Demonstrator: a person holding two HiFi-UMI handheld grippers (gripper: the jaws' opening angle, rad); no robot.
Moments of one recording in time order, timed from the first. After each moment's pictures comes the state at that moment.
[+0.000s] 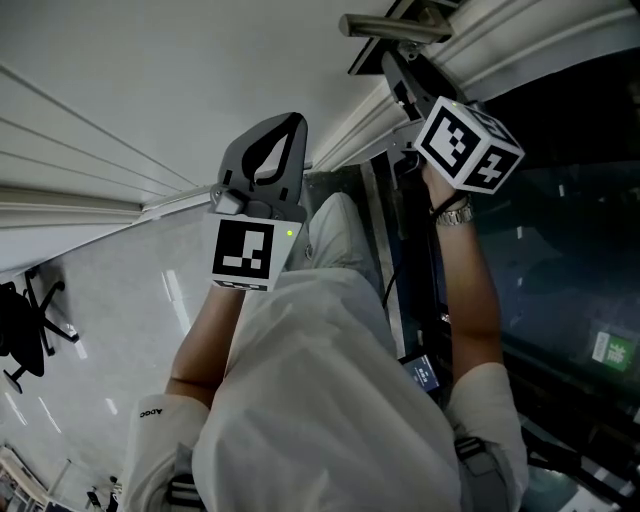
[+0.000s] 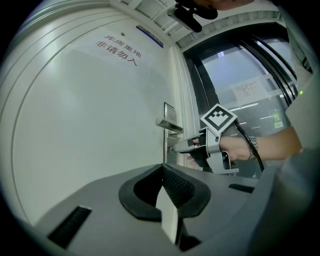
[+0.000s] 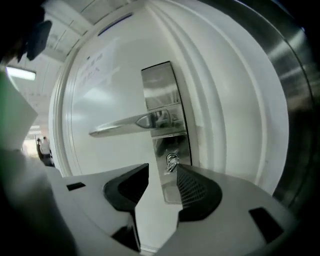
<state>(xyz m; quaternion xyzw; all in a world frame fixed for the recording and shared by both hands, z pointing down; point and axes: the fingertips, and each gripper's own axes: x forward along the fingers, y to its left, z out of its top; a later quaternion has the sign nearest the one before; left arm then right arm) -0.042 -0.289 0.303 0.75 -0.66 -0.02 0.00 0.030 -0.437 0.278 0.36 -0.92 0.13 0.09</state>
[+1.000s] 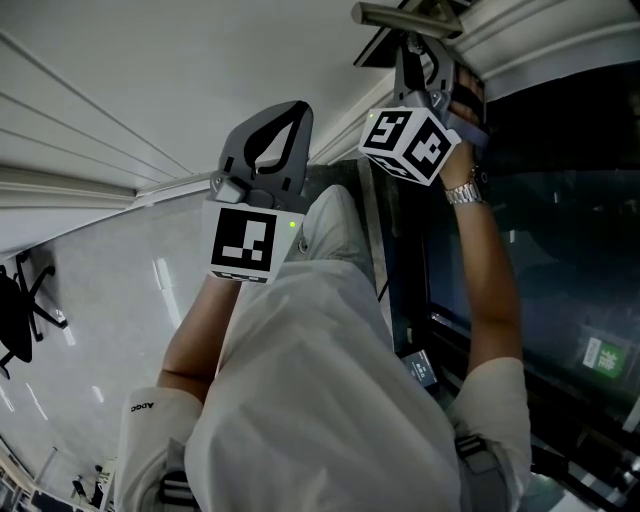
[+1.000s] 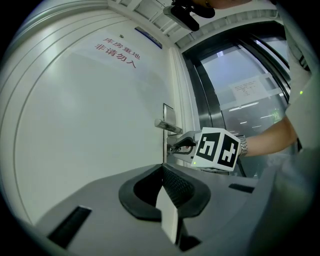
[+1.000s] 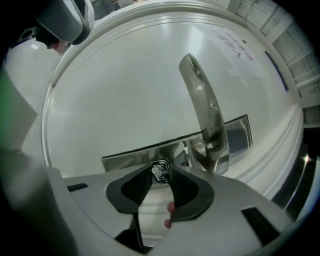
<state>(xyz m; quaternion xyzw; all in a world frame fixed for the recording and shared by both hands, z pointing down) -0.040 -0.286 0.305 0.75 -0.66 -0.02 0.00 0.020 -0.452 0.292 0.38 -0.69 -0.49 0.38</state>
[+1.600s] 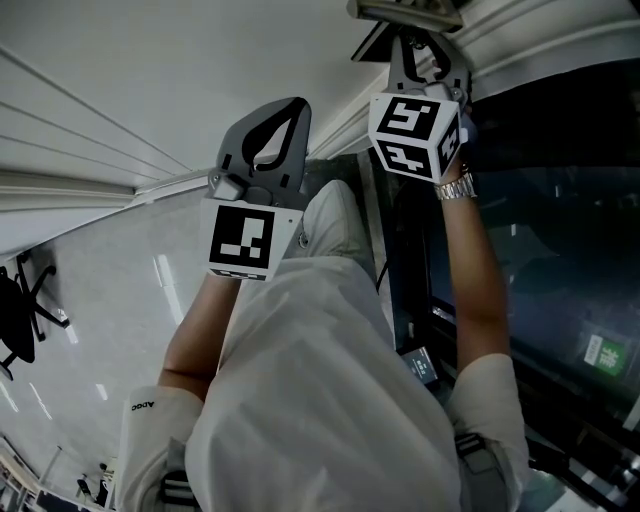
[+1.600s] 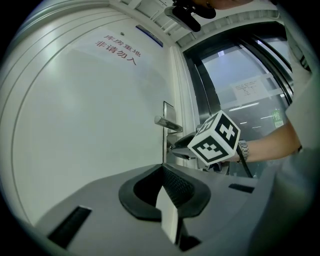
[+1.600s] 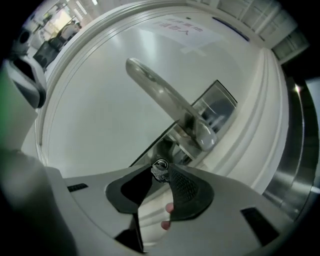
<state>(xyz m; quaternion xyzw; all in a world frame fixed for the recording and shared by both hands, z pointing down) -0.040 -0.290 0.307 0.75 -0.66 -0.02 0.00 0.022 -0.451 0.282 0.43 -0.80 -0.30 0.28</state>
